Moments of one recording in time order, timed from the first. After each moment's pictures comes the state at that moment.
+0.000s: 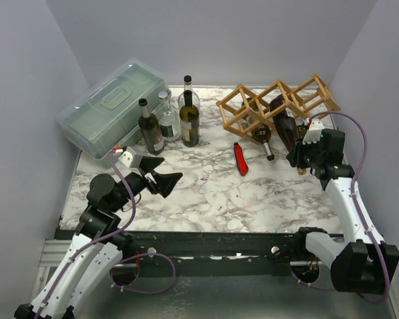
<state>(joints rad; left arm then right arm) -0.44 0.41 0.53 -0.07 0.37 -0.30 -0.08 1.02 0.76 -0.39 -0.26 -0.13</state>
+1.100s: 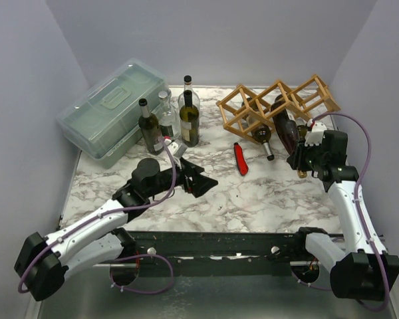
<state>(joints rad) -0.74 0.85 0.51 0.27 0.35 -0.51 -0.08 0.97 0.80 -0.52 -0.26 -0.08</state>
